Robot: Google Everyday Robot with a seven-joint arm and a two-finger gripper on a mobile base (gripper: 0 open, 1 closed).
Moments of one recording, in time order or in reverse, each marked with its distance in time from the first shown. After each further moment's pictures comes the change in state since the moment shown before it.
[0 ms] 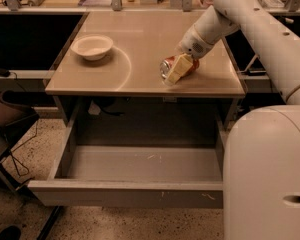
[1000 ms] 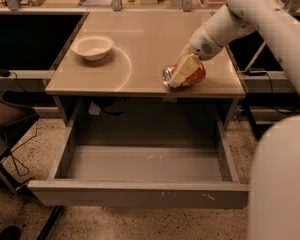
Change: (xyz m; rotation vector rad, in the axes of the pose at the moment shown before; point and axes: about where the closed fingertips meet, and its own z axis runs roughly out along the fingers) arm 0.001 0.019 -0.026 0.007 -0.075 0.026
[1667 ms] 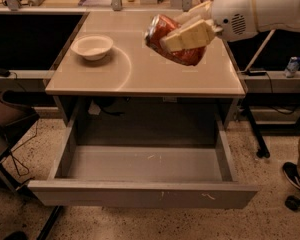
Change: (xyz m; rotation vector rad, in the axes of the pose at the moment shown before) arm -0.111 0.131 -0.143 0.160 -0.459 -0.019
